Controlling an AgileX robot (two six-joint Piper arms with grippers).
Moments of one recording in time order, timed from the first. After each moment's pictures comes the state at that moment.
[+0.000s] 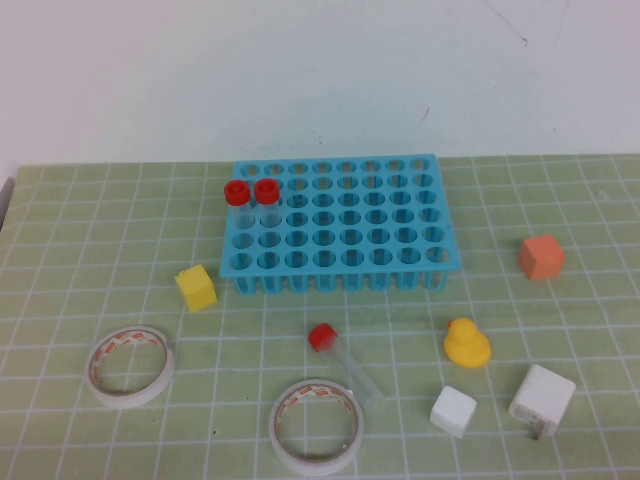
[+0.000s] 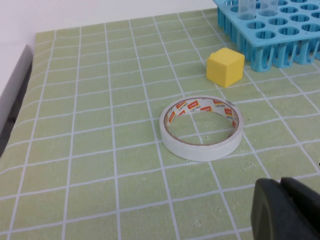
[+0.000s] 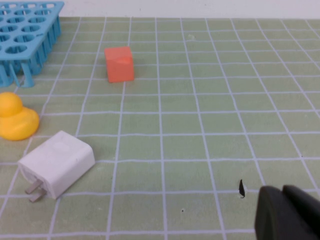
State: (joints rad) right arm -0.02 -0.01 0.02 -0.02 0.40 0.02; left arm -0.07 -0.01 0.02 -0.14 0.36 0.12
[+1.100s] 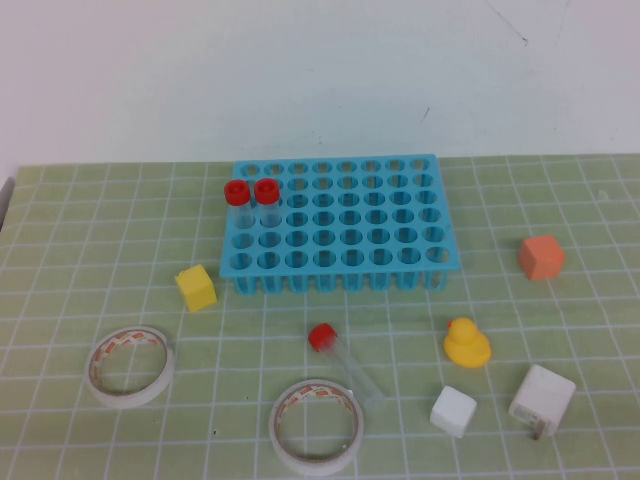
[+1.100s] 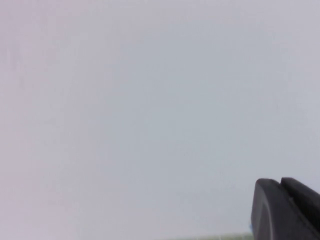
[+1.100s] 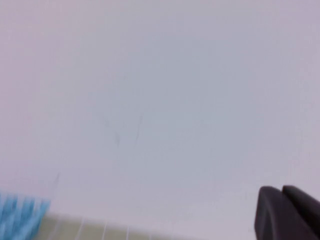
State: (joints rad) right arm -0.02 -0.01 0.03 -0.06 -0.15 -0.13; left arm -0.07 -0.01 0.02 -0.14 -0.25 0.13
